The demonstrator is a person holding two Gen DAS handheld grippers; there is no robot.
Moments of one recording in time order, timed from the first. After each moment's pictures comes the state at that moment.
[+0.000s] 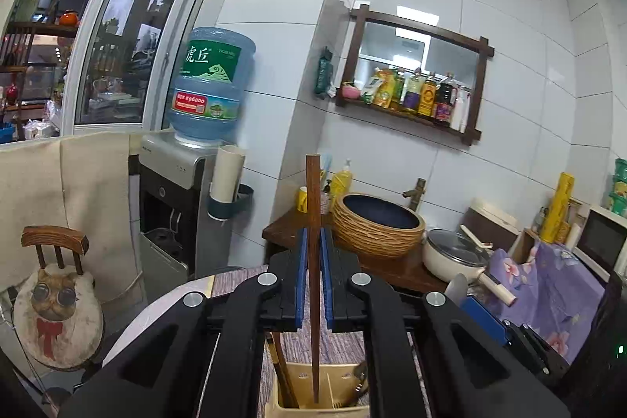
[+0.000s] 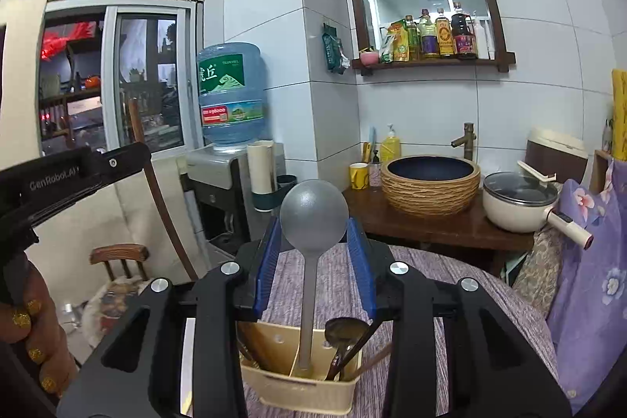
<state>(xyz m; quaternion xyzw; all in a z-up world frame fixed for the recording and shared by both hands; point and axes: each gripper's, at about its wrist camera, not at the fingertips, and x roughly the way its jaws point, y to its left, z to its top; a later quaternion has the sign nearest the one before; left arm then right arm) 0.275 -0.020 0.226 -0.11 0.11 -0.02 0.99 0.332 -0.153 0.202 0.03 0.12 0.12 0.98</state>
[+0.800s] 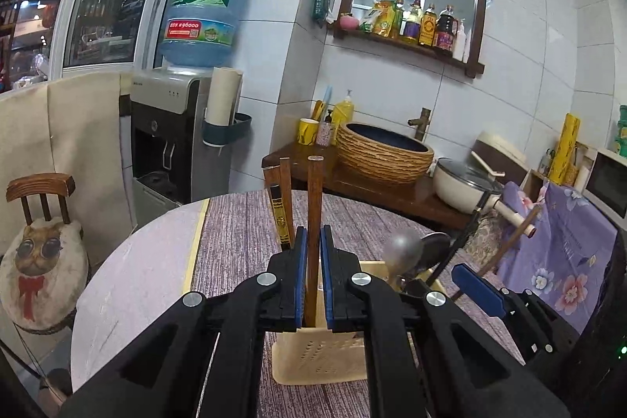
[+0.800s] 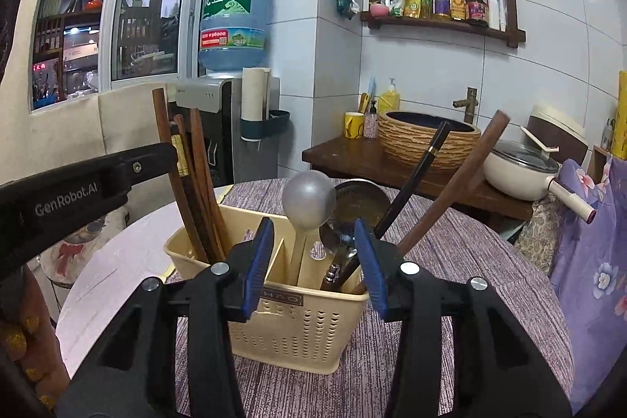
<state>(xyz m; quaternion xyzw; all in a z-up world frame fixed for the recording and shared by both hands) 0.280 -0.020 0.115 -0.10 0.19 -0.05 0.98 0.334 -0.137 0.084 -0.04 0.17 0.12 0.98</state>
